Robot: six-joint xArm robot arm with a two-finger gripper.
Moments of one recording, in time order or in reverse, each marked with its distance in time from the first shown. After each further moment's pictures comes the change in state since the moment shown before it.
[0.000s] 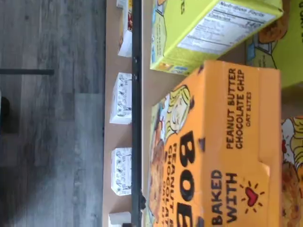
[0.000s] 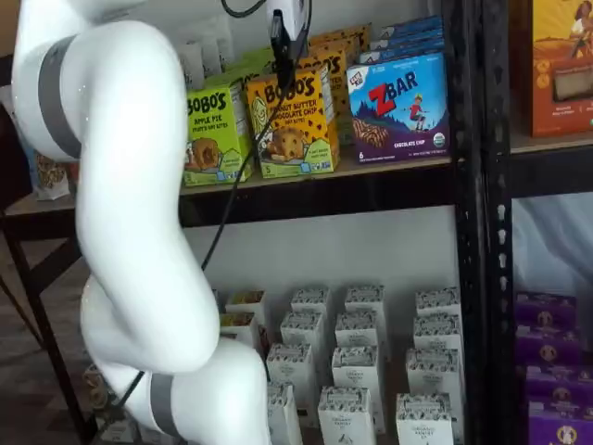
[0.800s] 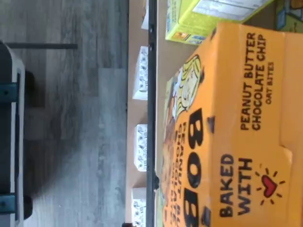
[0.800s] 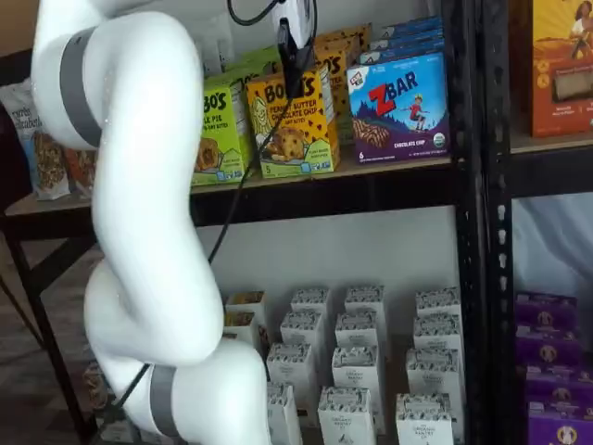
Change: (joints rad) arm 0.042 0.081 -0.059 -0.100 0.065 0.019
